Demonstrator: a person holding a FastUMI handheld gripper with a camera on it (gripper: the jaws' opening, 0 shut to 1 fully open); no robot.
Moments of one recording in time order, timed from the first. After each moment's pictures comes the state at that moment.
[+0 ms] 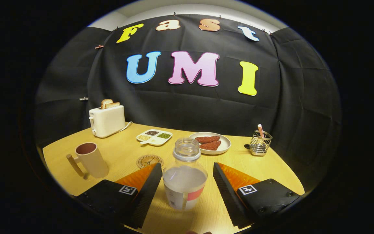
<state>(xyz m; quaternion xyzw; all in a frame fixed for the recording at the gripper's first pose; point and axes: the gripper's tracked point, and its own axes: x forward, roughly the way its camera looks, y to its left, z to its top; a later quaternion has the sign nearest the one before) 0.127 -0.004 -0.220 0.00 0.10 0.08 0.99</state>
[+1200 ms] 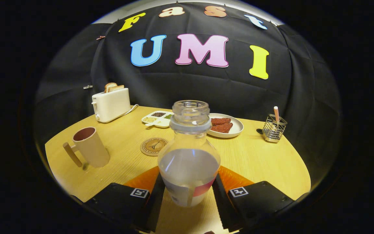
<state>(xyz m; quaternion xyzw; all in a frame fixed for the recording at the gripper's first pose) 0.139 0.015 -0.256 -0.01 0.18 0.11 0.98</state>
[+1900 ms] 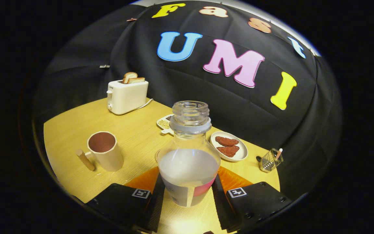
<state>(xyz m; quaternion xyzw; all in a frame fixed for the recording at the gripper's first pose) 0.145 0.091 -0.178 -0.19 0.18 0.15 0.95</state>
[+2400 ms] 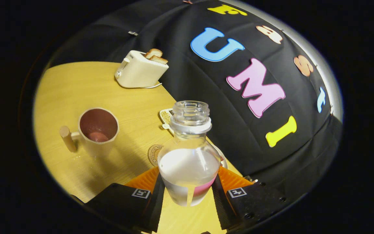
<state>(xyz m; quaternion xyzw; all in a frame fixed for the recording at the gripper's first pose) 0.158 0.132 -0.176 -0.41 0.15 0.12 0.89</state>
